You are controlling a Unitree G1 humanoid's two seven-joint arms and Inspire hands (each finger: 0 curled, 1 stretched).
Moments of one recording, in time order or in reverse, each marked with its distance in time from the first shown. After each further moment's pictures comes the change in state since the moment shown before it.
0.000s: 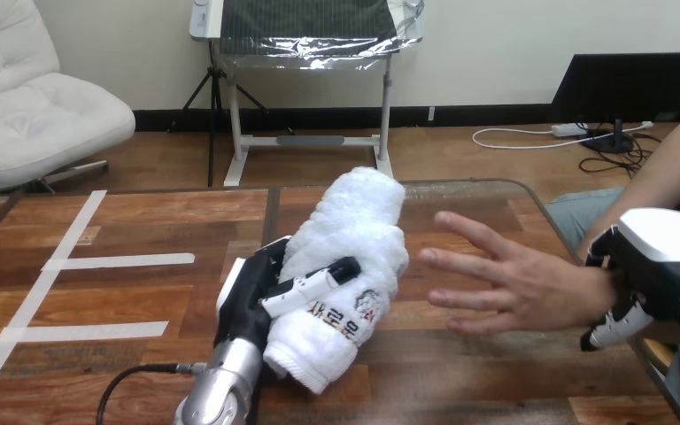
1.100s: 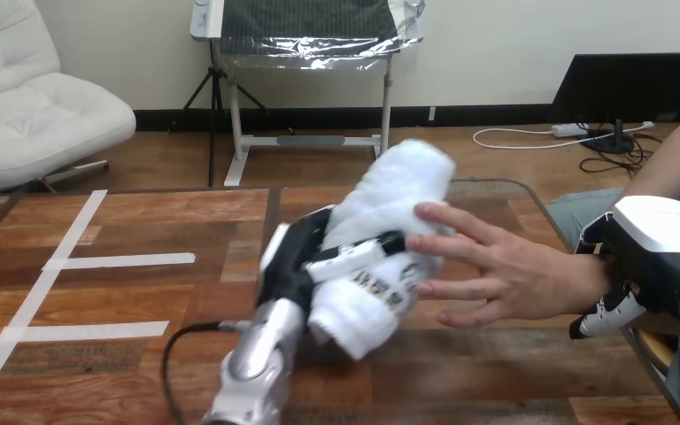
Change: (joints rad) left arm -0.147 -0.092 -0.007 0.029 0.063 0.090 0.071; right arm 0.014 0.002 0.000 -0.083 0.024 0.046 -0.002
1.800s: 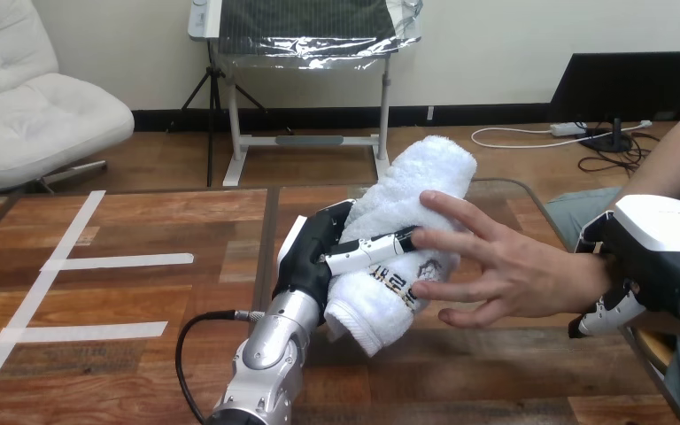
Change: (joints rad) left arm -0.026 -0.012 -0.043 0.001 0.018 0.030 0.040; right arm -0.001 0.001 0.000 -0.001 0.009 0.002 -0.007
